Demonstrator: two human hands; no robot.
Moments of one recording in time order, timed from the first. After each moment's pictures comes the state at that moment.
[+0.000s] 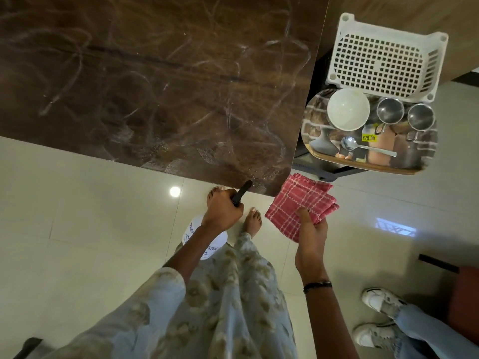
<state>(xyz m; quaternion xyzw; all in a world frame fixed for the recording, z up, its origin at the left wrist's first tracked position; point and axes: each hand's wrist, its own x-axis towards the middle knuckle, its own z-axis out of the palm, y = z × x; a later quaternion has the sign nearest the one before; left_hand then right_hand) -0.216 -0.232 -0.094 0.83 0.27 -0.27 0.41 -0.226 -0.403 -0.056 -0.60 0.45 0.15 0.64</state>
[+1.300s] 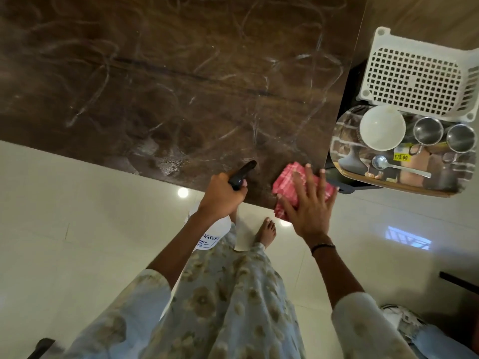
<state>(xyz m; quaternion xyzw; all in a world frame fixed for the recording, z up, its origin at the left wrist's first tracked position) -0.163 -0.153 -0.085 0.79 0.28 -0.22 0.49 -0.160 -0.378 -0.162 -0.98 -0.10 0.17 0.06</state>
